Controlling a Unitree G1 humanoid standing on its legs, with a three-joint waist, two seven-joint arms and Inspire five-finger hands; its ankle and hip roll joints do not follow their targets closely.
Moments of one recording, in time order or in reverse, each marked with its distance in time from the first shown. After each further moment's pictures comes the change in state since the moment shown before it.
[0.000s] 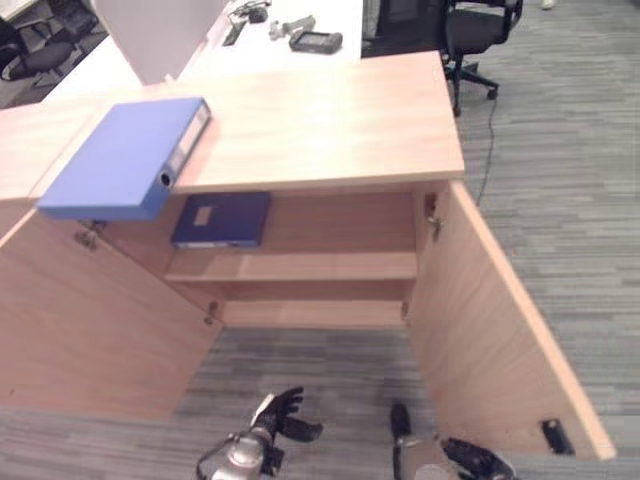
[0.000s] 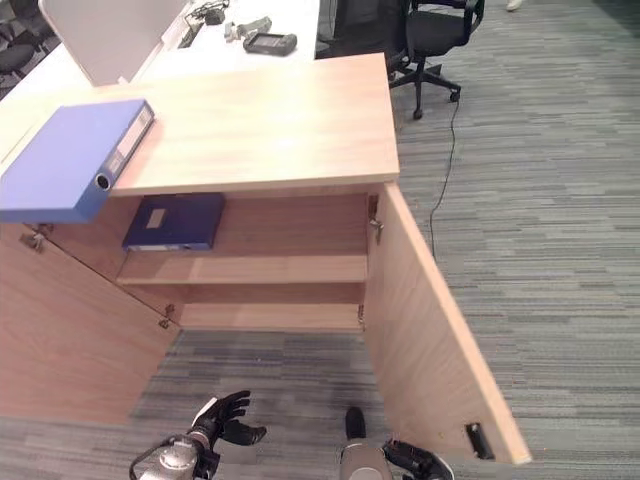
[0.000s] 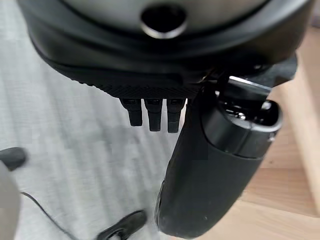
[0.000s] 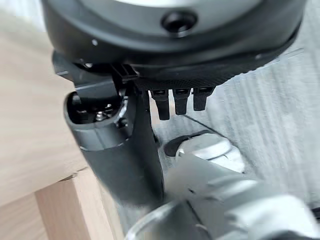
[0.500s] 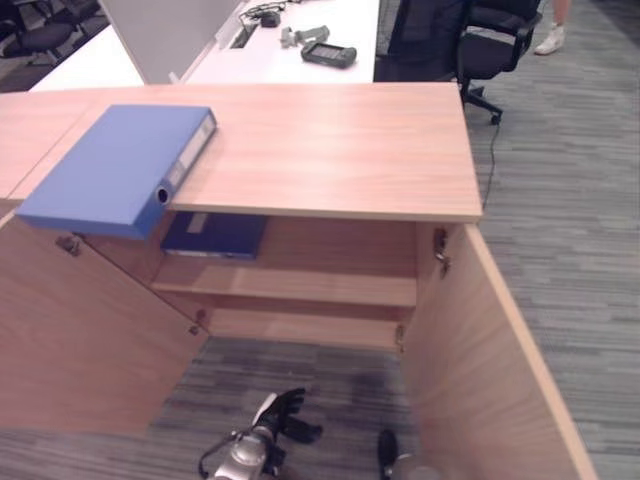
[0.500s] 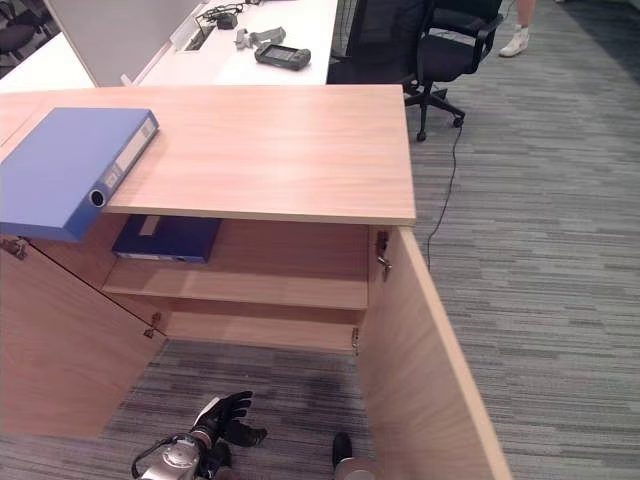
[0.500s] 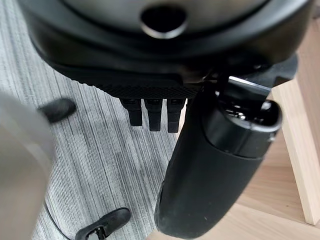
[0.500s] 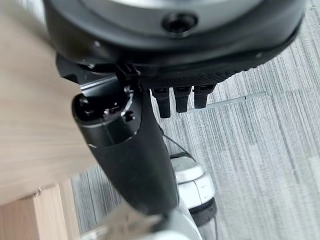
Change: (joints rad) left arm 0.009 -0.003 -0.051 0.043 0.003 0.001 0.011; right arm 0.095 -0.017 0.049 0.012 0.000 0.047 -0.060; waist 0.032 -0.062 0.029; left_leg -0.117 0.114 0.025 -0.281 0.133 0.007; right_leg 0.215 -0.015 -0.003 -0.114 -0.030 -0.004
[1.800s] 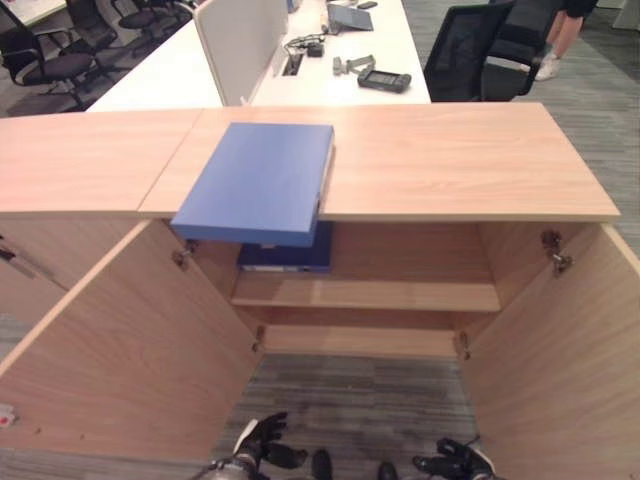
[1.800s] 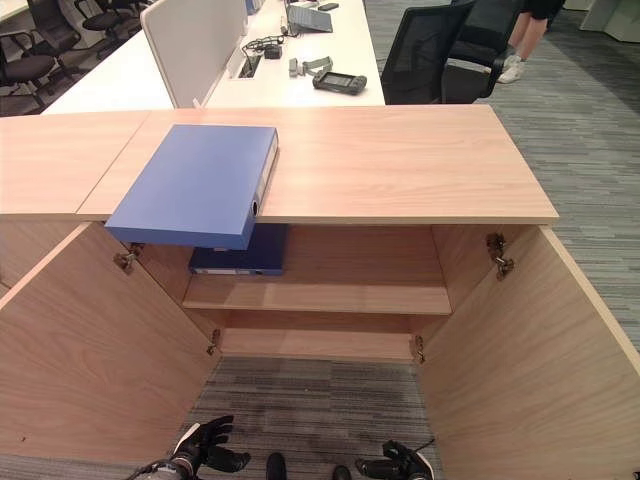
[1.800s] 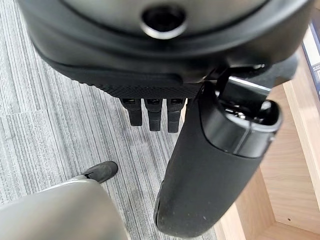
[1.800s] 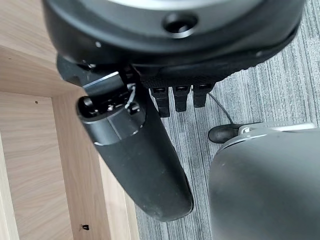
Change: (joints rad) left arm 0.124 0.044 0.057 -0.060 0.008 0.020 0.001; right arm -0.090 0.053 0.061 -0.061 -0.049 -0.085 0.043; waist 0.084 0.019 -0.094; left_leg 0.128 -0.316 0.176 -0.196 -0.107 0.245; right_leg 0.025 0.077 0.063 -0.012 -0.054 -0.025
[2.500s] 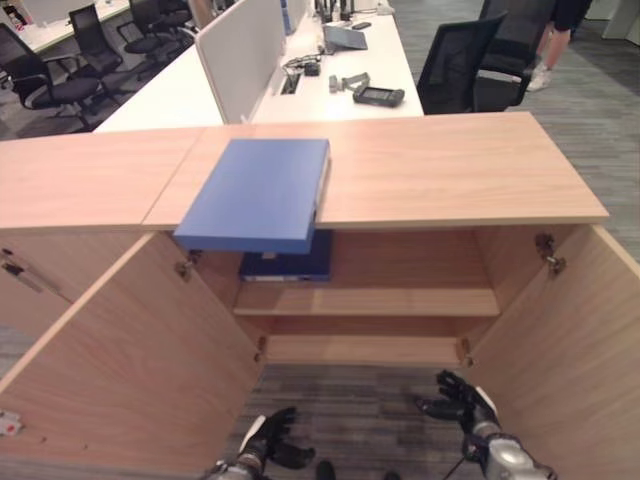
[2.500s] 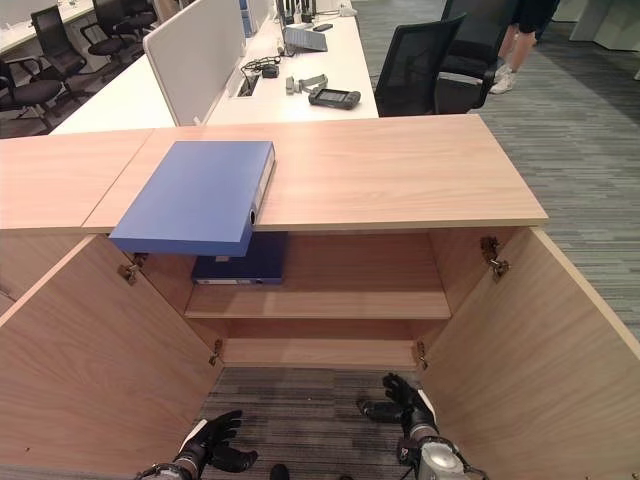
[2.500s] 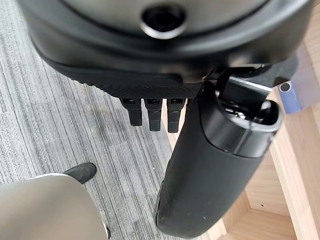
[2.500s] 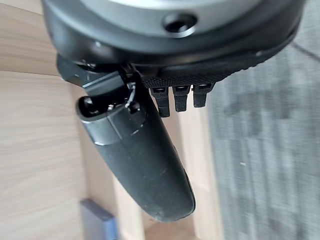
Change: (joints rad) left arm 0.071 0.013 0.003 -0.165 0.040 -0.001 -0.001; right arm 0.000 -0.091 -0.027 -0.433 0.012 -0.057 -0.046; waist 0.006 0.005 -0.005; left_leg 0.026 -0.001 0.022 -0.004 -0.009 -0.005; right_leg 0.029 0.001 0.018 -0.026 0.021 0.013
